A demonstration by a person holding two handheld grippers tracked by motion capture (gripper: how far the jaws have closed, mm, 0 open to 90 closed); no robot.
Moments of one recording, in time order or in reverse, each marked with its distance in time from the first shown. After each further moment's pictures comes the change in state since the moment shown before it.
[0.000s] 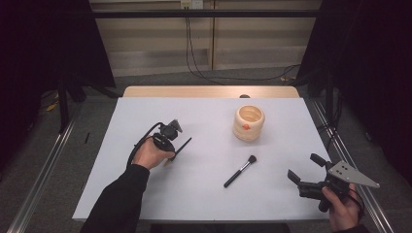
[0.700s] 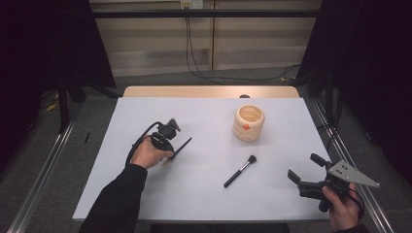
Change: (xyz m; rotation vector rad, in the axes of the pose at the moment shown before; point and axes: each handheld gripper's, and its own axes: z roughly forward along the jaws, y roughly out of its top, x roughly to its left) left arm 0.004 -0.003 -0.002 -0.023 -0.028 -0.006; right arm -0.001 0.000 0.001 0.003 0.002 0.001
